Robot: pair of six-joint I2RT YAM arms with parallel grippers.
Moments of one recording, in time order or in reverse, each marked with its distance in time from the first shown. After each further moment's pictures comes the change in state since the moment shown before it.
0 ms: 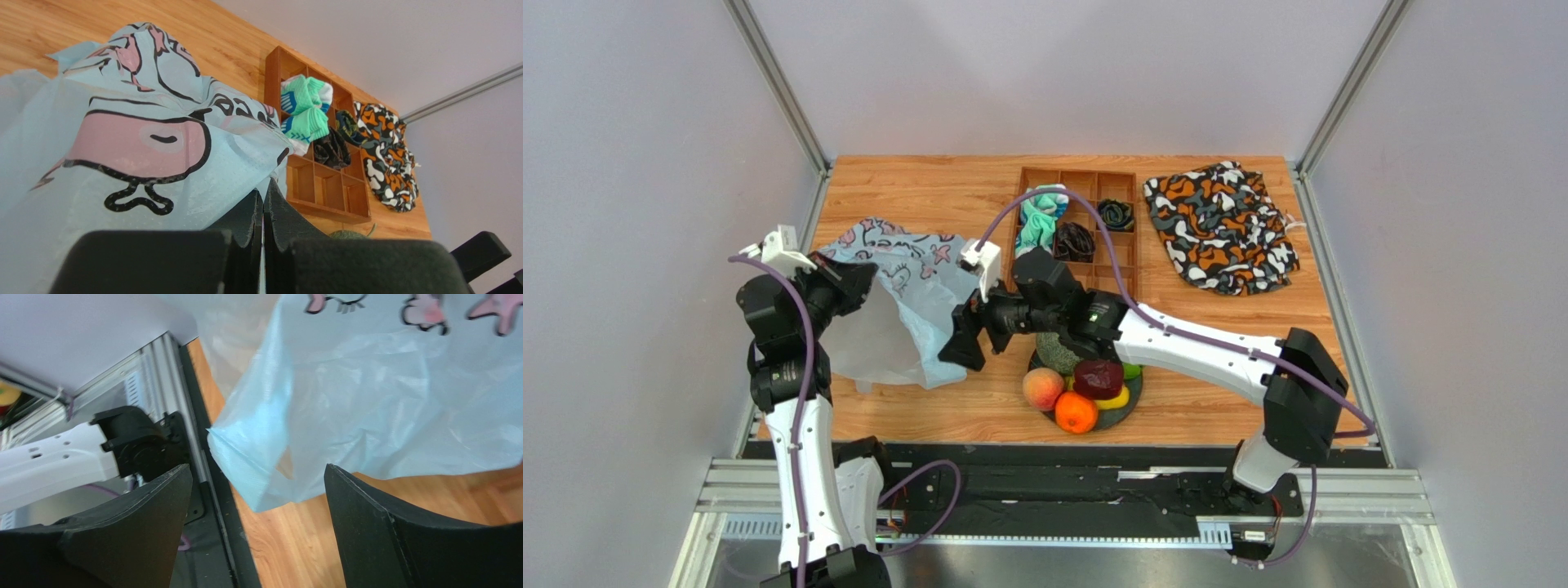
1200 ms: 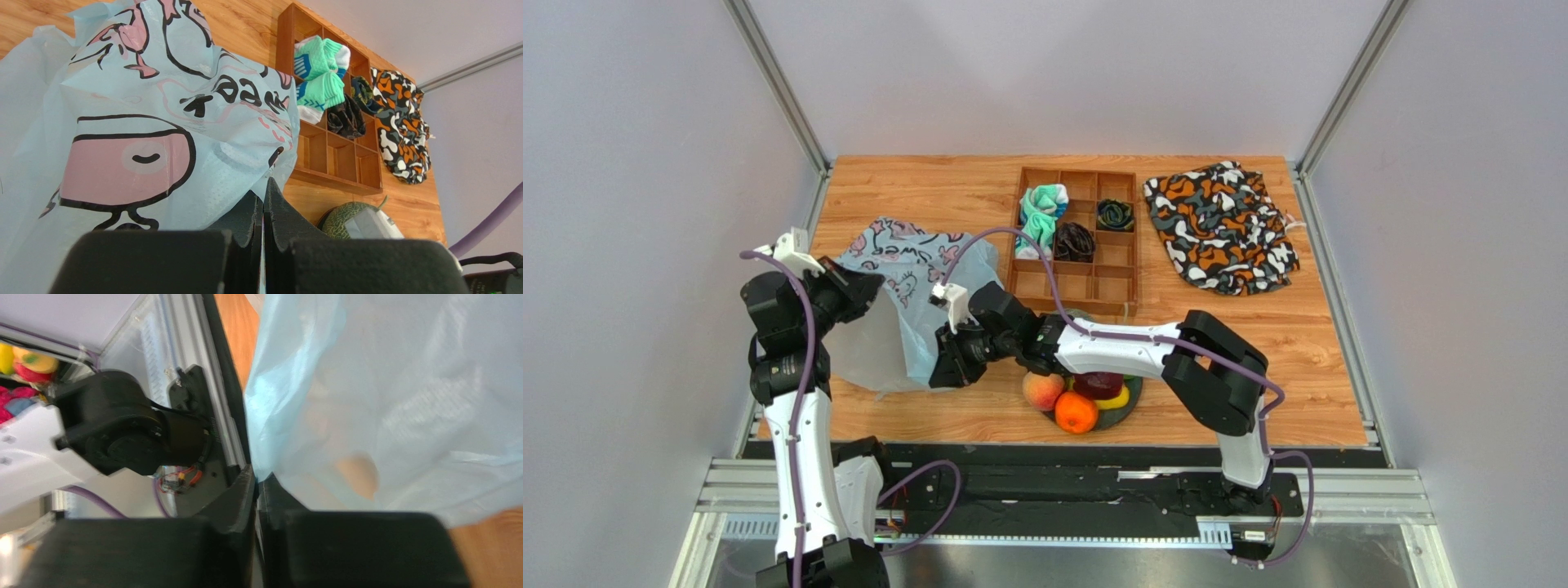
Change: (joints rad) left arm 0.000 0.024 0.010 -0.127 0.035 0.079; right arm 0.062 0.329 0.027 0.156 -0.108 0.195
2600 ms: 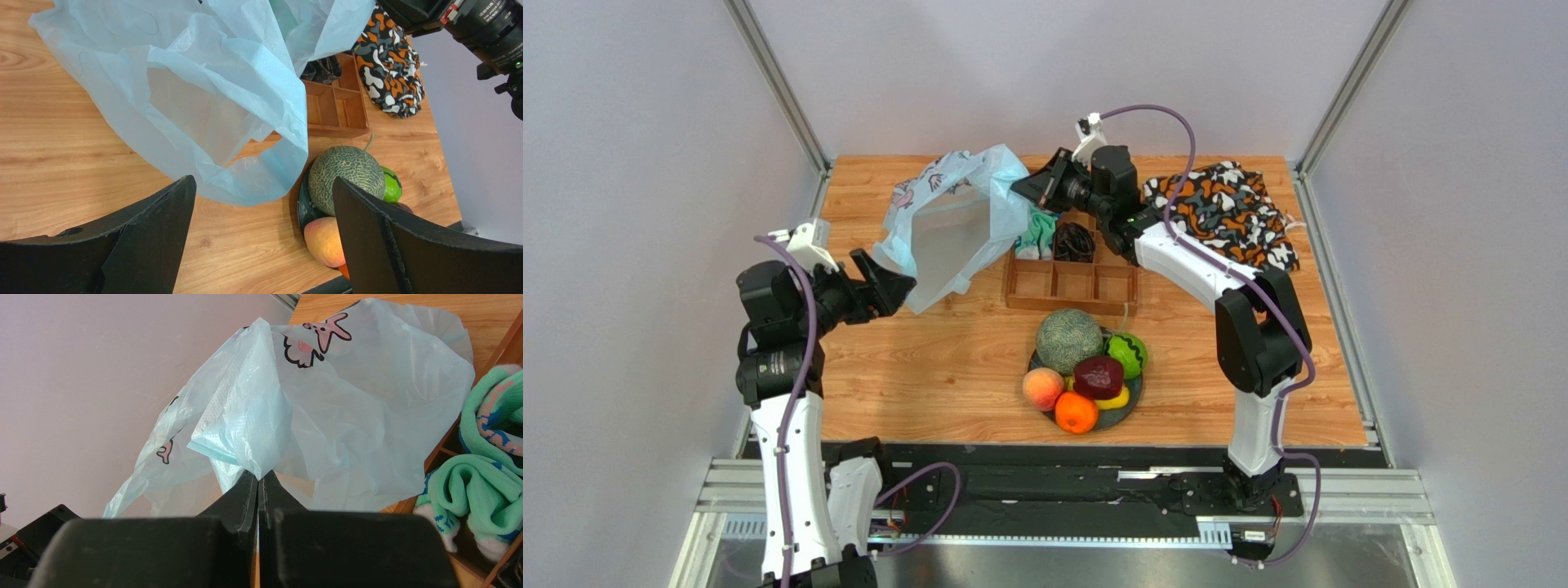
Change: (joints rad) left arm -0.085 0.006 0.172 -0.258 0.082 0.176; right arm -0.561 -0.016 0.221 0.135 0.097 0.363
